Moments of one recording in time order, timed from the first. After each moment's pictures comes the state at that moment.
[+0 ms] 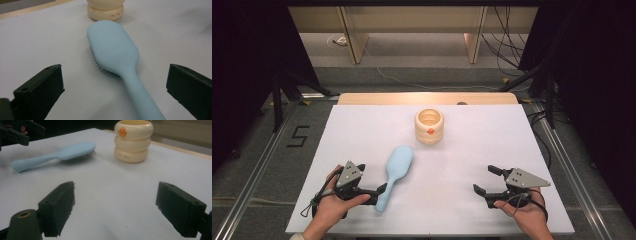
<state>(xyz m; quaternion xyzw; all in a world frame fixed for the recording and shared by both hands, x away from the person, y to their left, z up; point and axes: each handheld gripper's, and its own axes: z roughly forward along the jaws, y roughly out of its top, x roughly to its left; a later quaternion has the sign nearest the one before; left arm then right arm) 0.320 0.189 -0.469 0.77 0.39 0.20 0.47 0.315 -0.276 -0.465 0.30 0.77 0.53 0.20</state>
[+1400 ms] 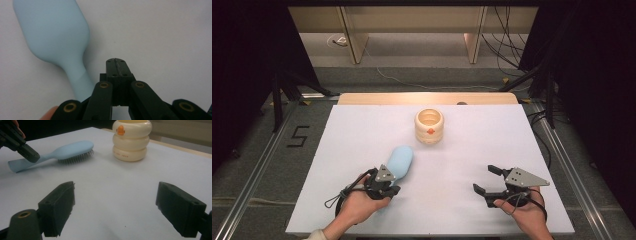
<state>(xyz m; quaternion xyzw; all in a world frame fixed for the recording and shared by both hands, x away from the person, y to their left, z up) 0.320 0.119 -0.462 0.88 0.36 0.09 0.31 0.316 -0.275 -0.467 0.31 0.77 0.52 0.20</state>
